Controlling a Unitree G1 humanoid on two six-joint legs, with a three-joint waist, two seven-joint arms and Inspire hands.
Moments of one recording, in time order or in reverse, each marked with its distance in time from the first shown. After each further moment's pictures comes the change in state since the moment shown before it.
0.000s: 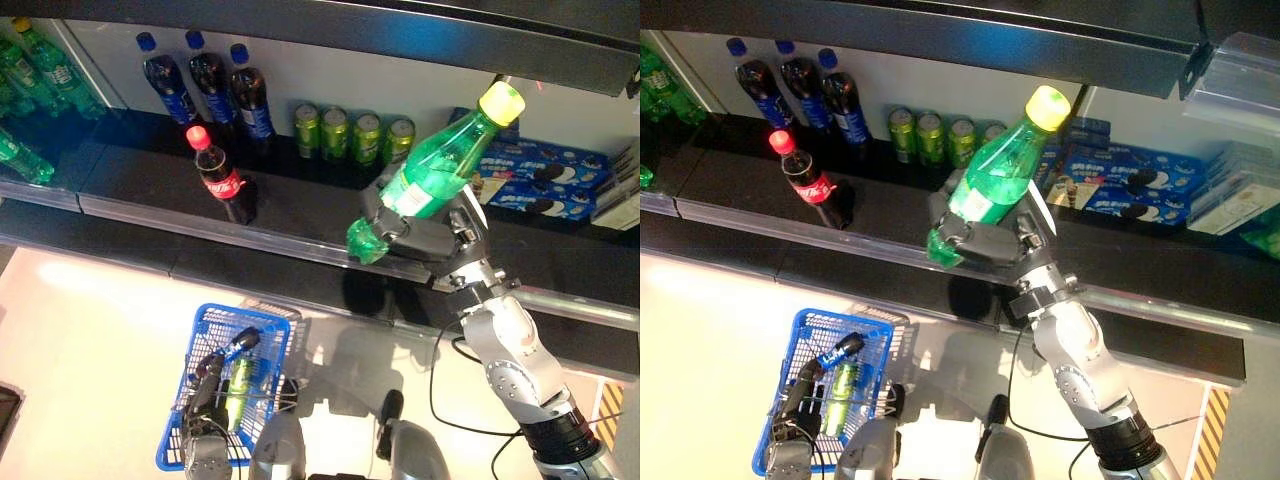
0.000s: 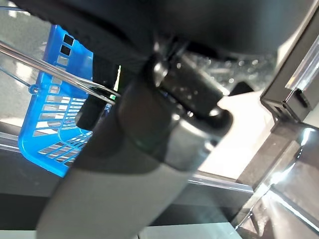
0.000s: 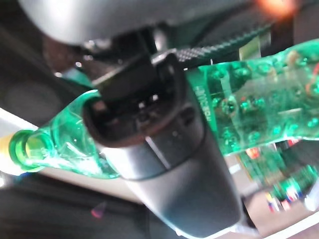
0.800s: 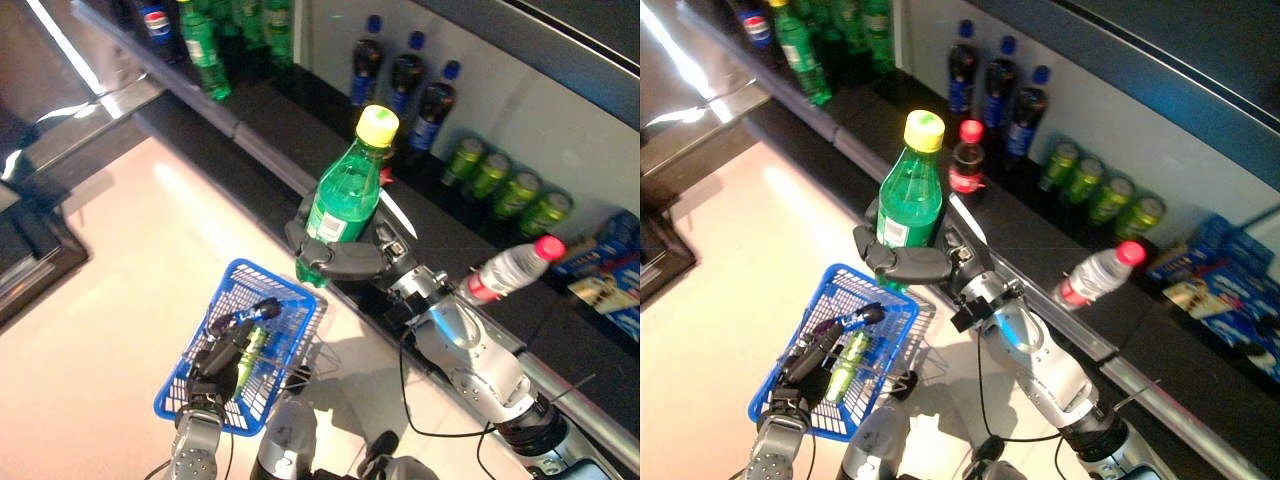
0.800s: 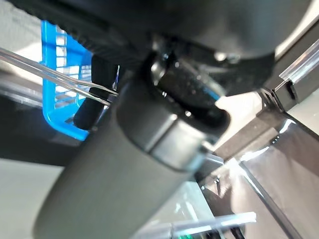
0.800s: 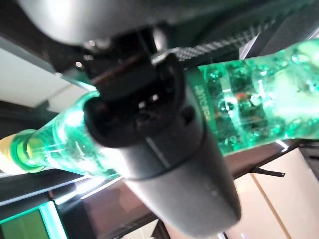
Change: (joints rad) left arm 0.159 0.150 -0.161 -0.577 0.160 0.235 -0.113; right arm -0.137 0.079 0.243 0.033 -0.171 0.077 -0.245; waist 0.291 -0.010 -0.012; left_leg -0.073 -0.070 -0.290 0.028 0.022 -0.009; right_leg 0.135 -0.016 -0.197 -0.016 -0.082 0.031
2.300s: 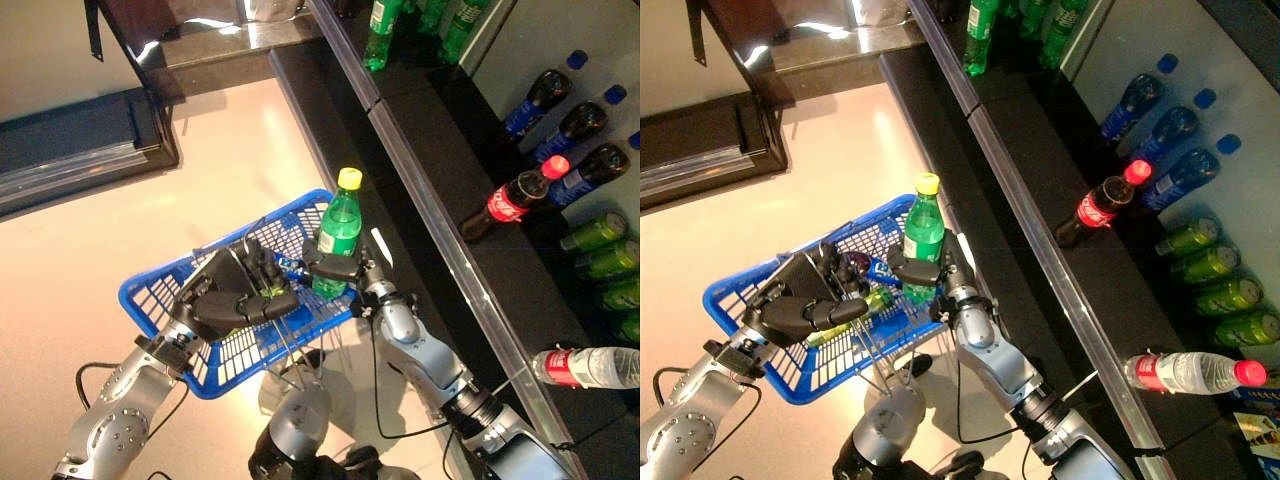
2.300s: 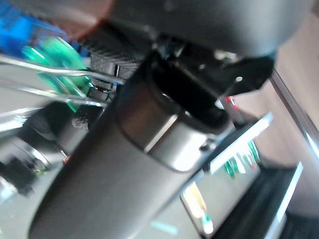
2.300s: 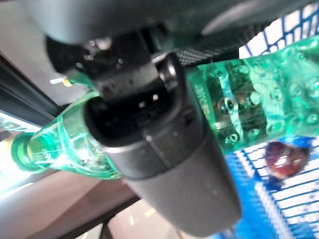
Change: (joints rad) left arm -0.077 0.458 0.002 -0.545 0.003 0.078 -0.416; right arm -0.058 0.198 0.110 0.438 -0.081 0.057 -0.257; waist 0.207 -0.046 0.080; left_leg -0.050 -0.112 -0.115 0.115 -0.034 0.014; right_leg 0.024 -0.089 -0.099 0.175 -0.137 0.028
